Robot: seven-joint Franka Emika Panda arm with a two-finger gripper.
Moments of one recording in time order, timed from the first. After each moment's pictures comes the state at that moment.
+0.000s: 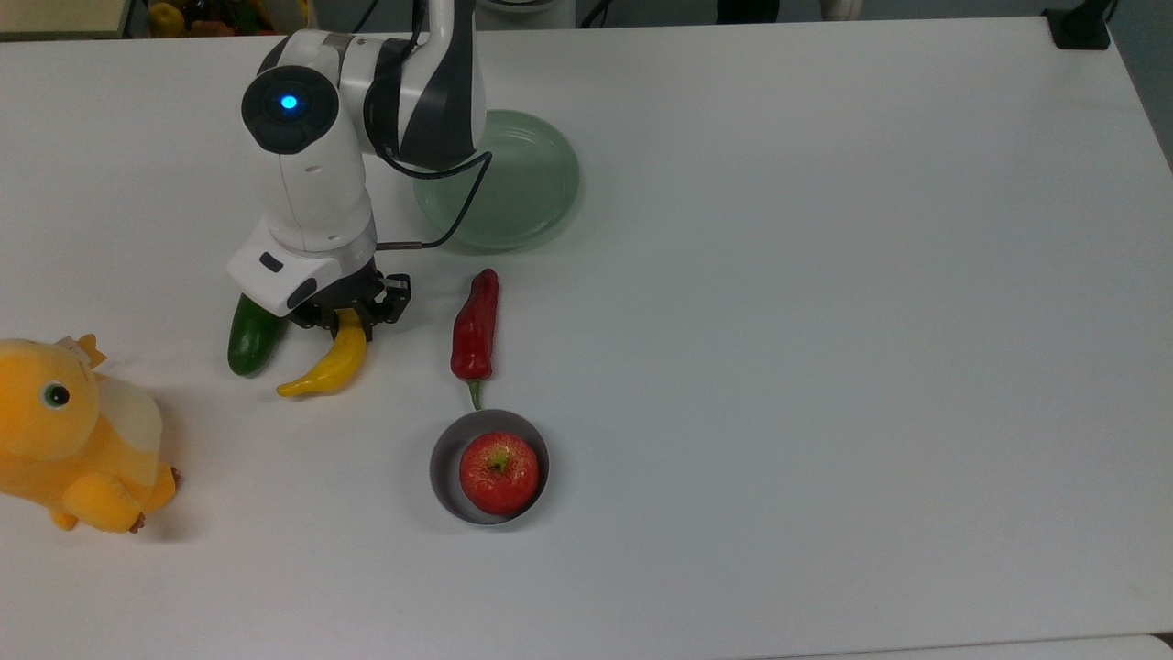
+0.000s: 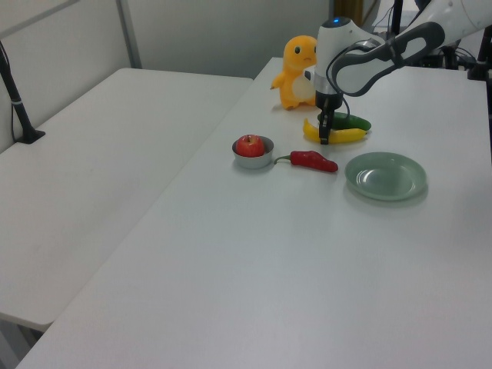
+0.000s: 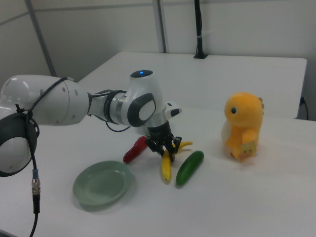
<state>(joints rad) -0.15 0.58 0.02 -1.58 -0.14 2.25 -0.25</state>
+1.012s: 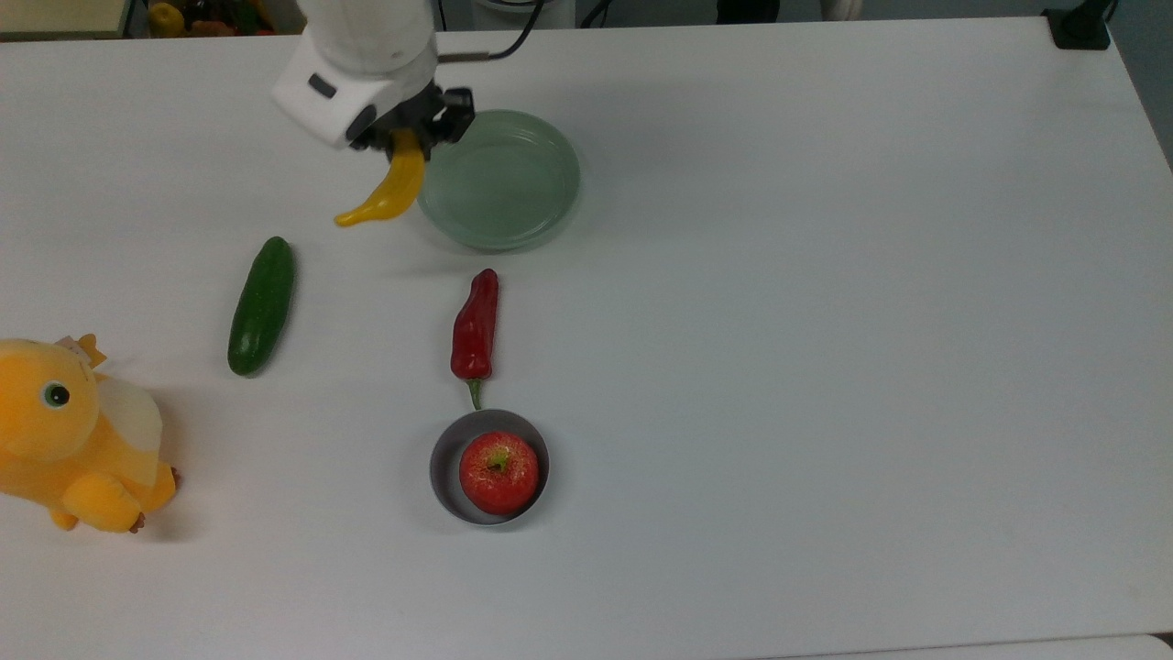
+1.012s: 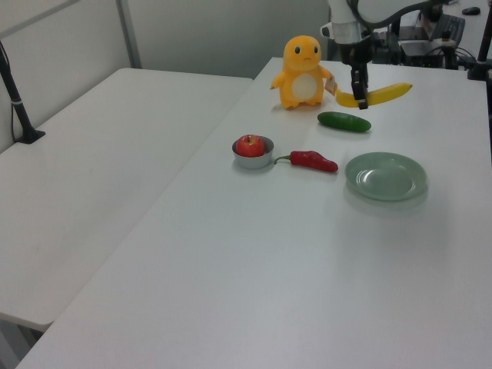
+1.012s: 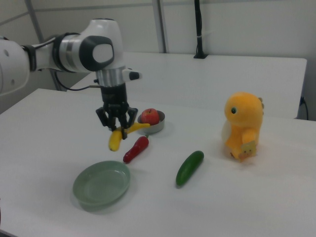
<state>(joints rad) -0.15 0.26 0.15 -1.58 -0.14 1.64 -0.19</state>
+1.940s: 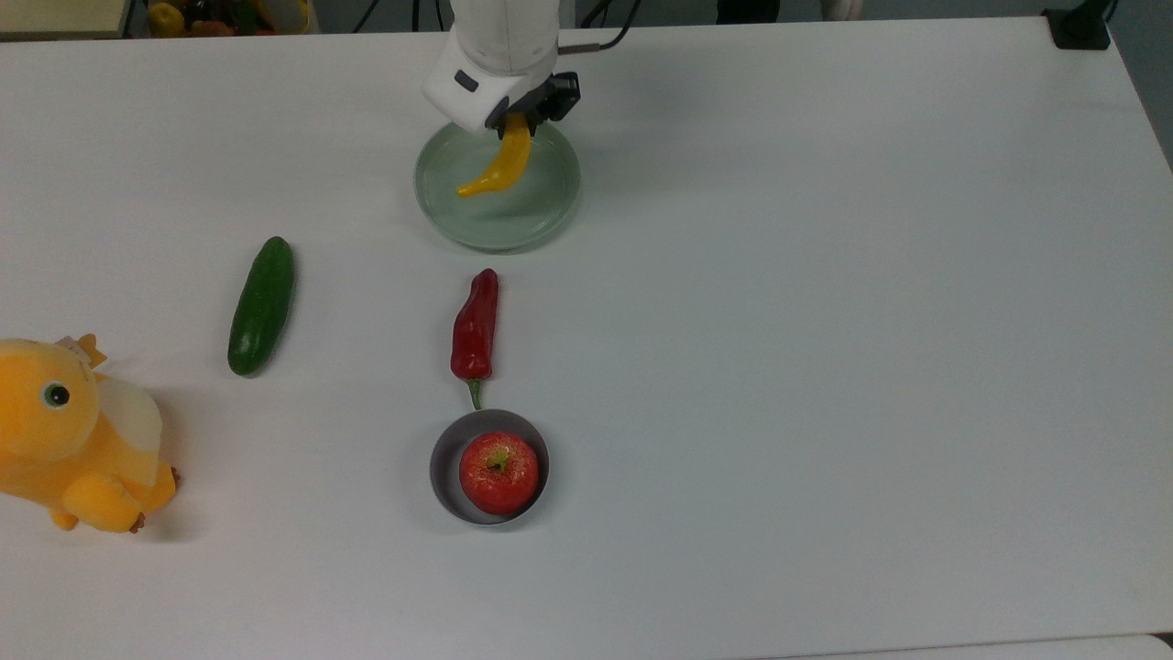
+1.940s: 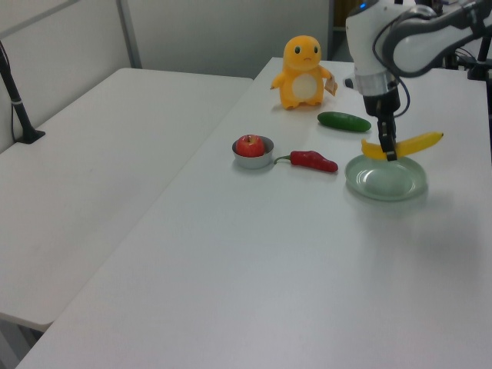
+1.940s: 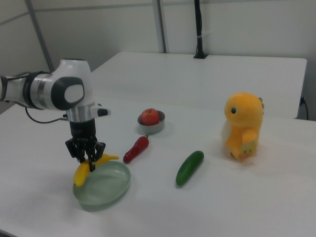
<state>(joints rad) -0.05 0.08 0.18 -2.04 -0.05 1.87 -0.05</state>
